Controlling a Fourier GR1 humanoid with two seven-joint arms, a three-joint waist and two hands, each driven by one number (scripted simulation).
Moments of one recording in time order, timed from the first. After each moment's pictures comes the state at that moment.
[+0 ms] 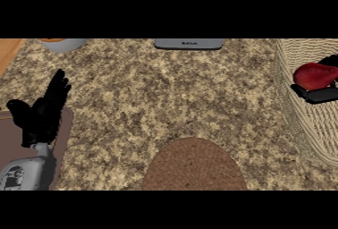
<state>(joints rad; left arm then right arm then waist) -0.20 0.17 0.15 -1.52 -0.06 0.05 0.19 -0.65 -0.67 -0.04 -0.75 1.03 -0.11 -0.46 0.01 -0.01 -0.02</state>
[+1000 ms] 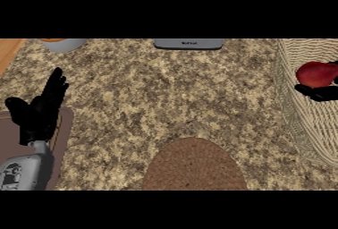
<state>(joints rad) -0.21 0.19 0.16 -1.49 -0.06 0.04 0.18 -0.72 -0.66 -0.09 -0.55 1.05 -0.06 -0.40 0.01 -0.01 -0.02</state>
